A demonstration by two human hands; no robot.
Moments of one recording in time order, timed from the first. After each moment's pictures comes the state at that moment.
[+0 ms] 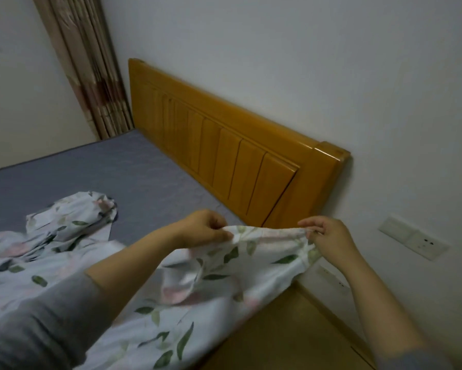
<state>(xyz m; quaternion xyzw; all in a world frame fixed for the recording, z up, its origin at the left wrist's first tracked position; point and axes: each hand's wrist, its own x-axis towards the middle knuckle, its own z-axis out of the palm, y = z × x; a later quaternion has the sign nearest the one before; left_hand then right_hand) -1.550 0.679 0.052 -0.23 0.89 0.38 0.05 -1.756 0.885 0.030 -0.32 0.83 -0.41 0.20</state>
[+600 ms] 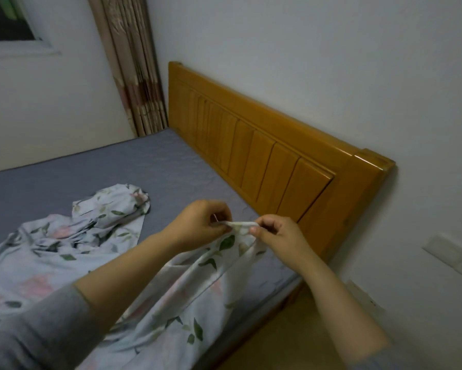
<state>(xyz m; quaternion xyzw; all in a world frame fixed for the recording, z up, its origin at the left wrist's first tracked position) -1.486 0.663 0.065 -0.25 0.92 0.26 -0.14 -1.650 0.798 0.040 -0.50 0.67 -0.45 0.32</state>
